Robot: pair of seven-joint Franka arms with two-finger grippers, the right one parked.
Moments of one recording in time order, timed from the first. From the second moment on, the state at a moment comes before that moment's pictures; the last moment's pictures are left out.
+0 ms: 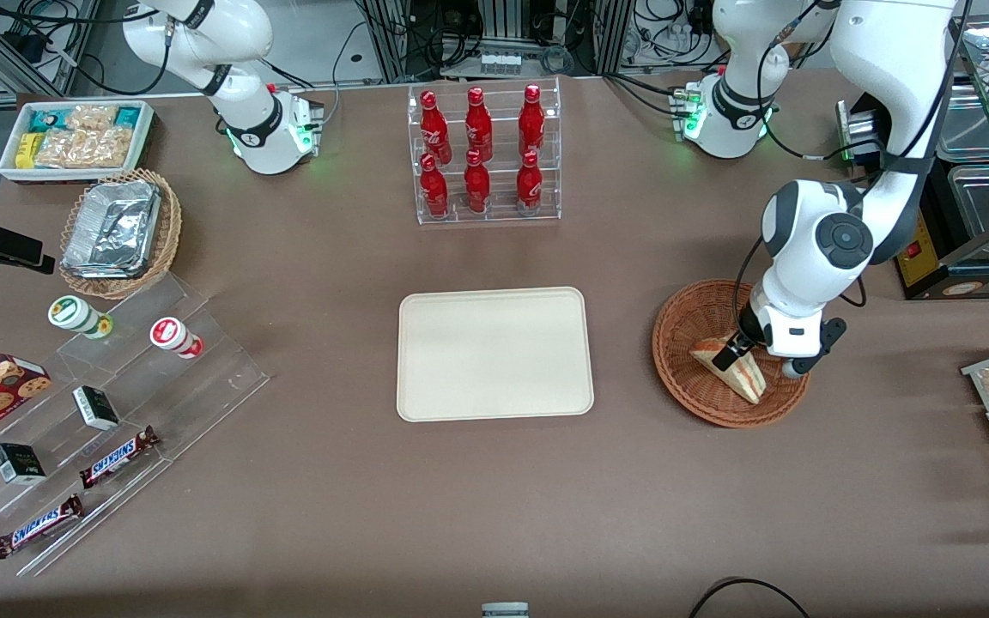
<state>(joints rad) -0.05 0.24 -0.14 -2.24 0.01 2.56 -0.92</state>
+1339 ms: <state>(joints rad) -0.29 0.25 -0.17 -1.67 0.06 1.98 -0.92</state>
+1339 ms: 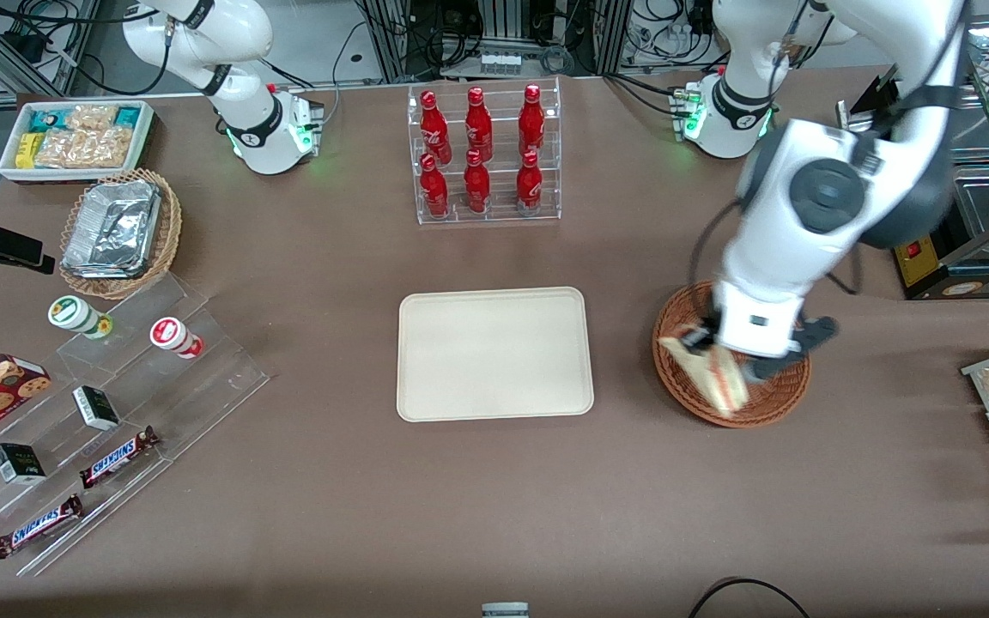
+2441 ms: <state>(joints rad) -0.64 0.67 -0.19 -1.50 0.07 2.25 -0.85</state>
